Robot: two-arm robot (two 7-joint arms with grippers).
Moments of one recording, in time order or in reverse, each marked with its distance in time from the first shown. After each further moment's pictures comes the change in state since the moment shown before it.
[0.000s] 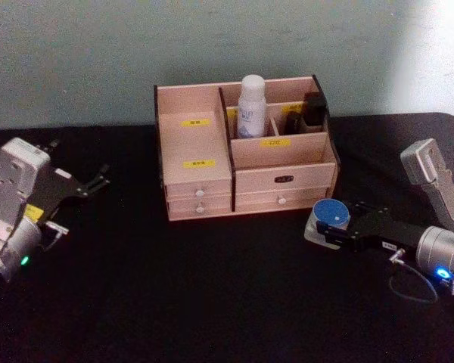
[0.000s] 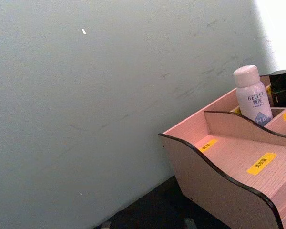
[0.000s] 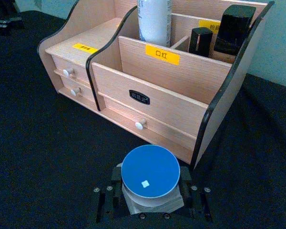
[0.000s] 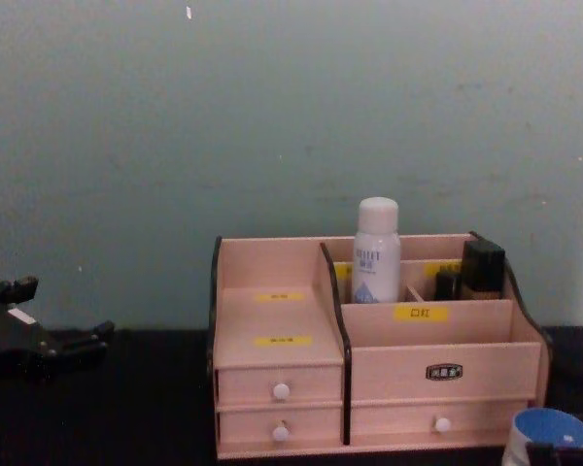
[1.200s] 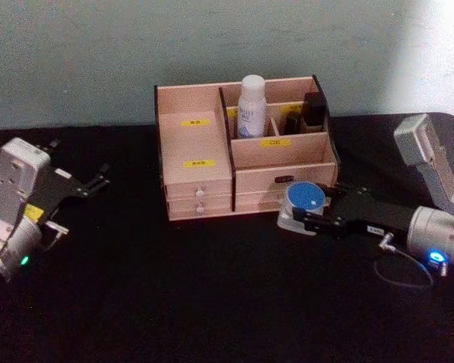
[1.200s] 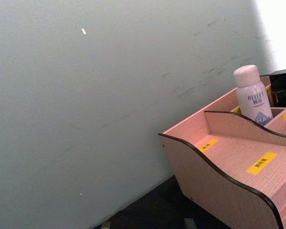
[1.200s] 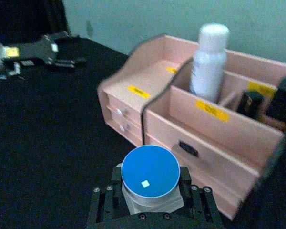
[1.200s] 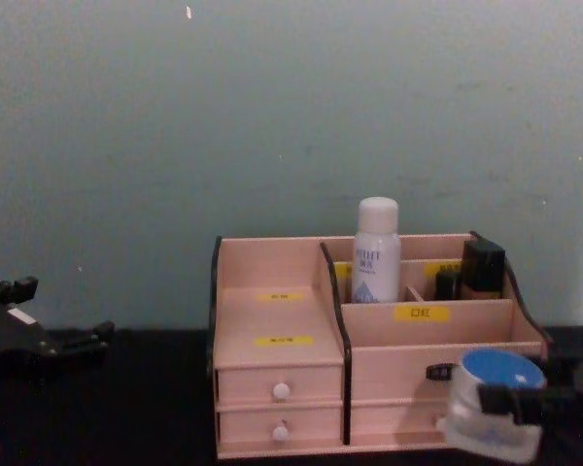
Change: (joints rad) left arm 0.000 0.000 0.000 0.000 0.000 0.000 0.000; right arm 0.029 0.030 -0.023 -0.106 0.047 0.000 0.090
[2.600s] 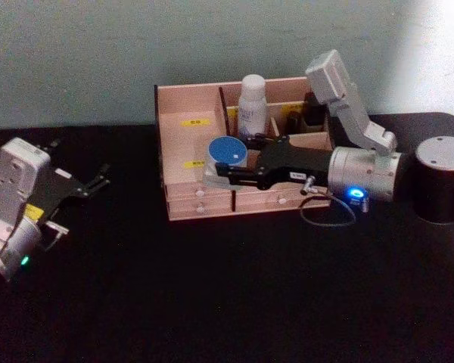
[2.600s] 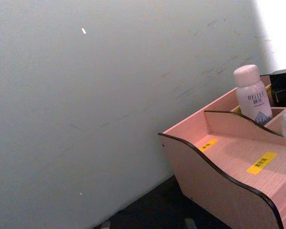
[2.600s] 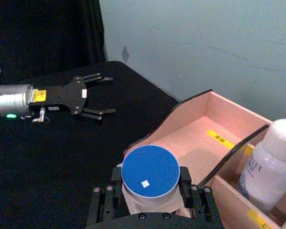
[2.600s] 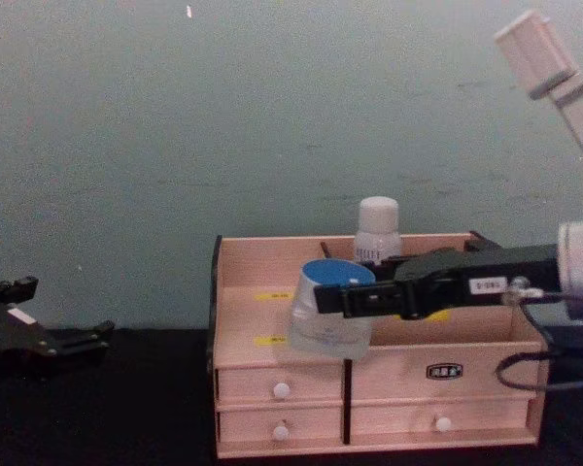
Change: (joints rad) left arm 0.000 0.000 0.000 0.000 0.000 0.000 0.000; right arm 0.349 -0.173 -0.218 0.212 -0.006 0.010 0.079
